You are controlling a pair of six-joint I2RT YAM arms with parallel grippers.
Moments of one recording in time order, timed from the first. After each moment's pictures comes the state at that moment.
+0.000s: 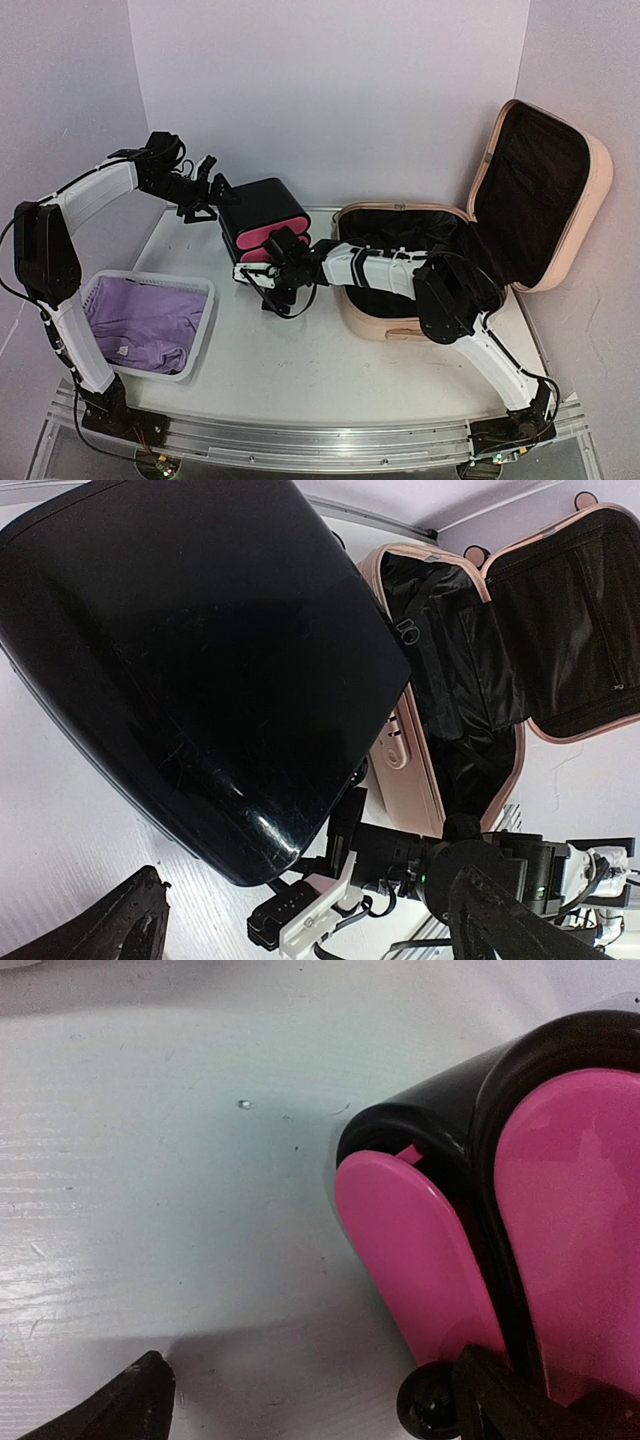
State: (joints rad) left arm -0.22 1.77 1.66 -0.77 0.68 -0.27; right arm 0.95 2.58 2.19 -0.46 0.06 -0.70
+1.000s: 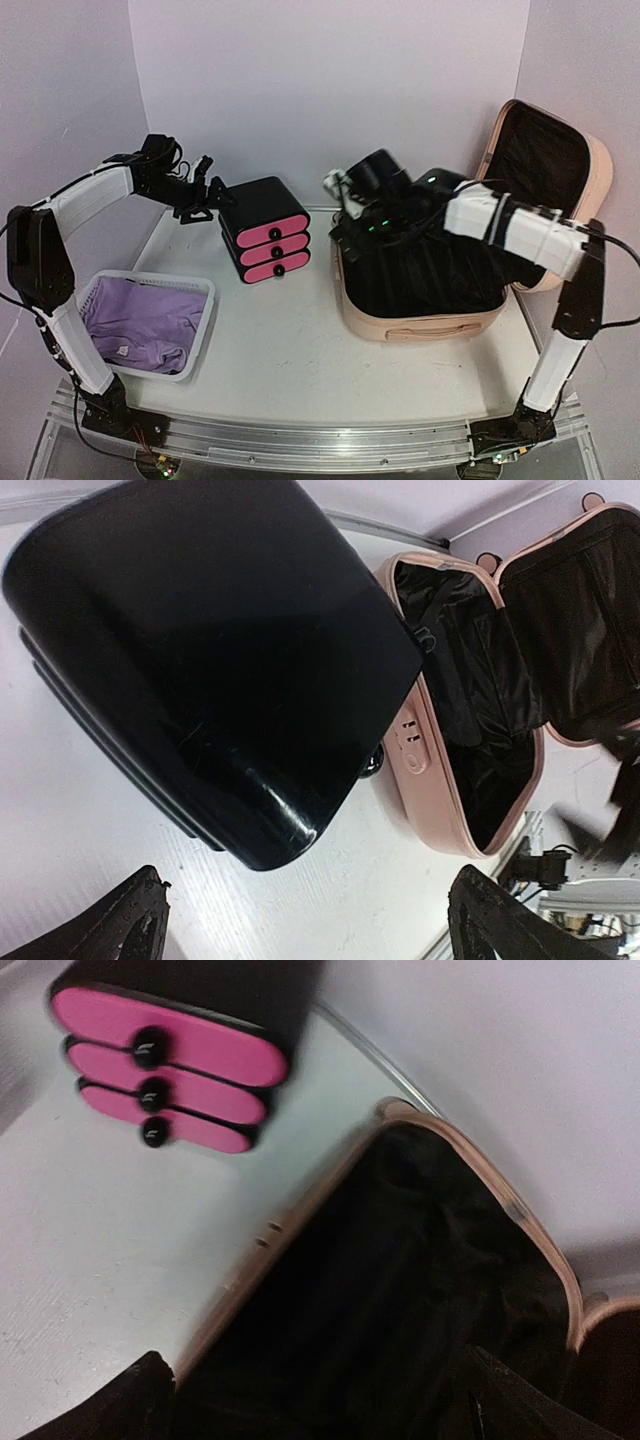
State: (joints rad) left arm -0.22 1.72 1.59 -0.72 0.64 -0.25; right arm 0.91 1.81 1.69 -0.69 0.39 -0.13
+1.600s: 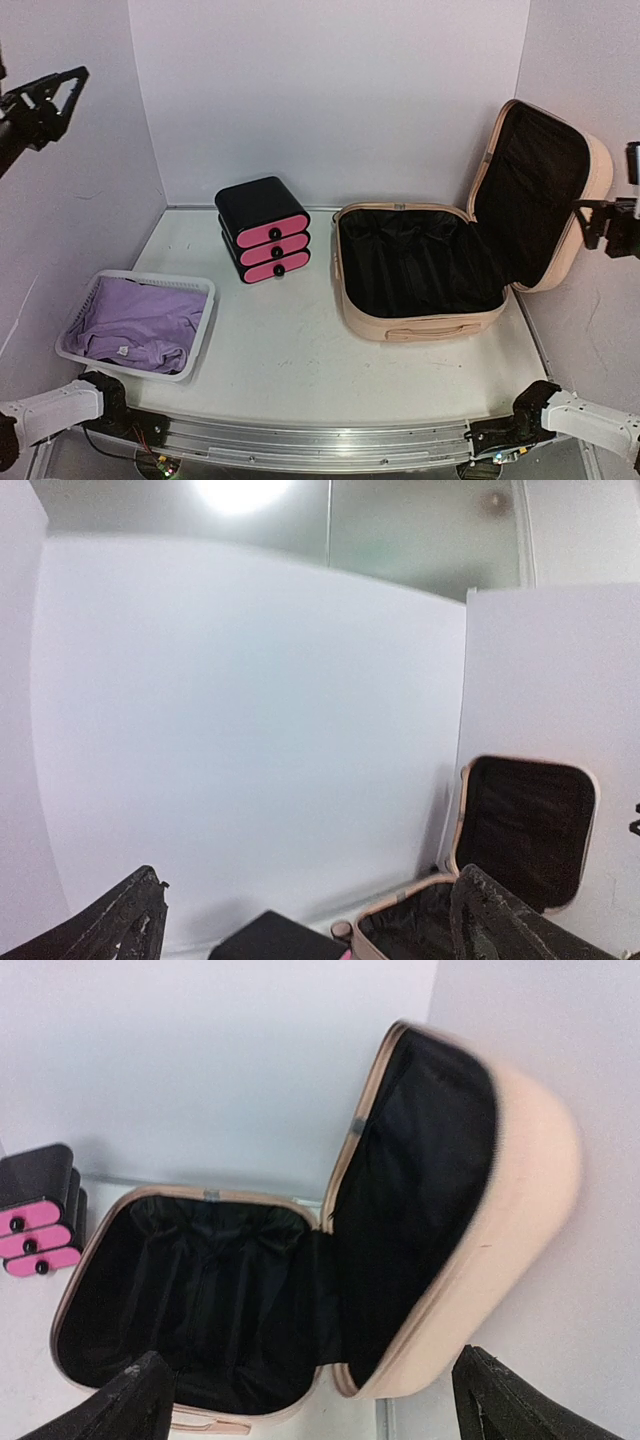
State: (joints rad) left arm -0.22 0.85 1.57 -0.41 0.32 -0.16; right arm 0.50 0.71 1.45 -1.06 0.45 0.01
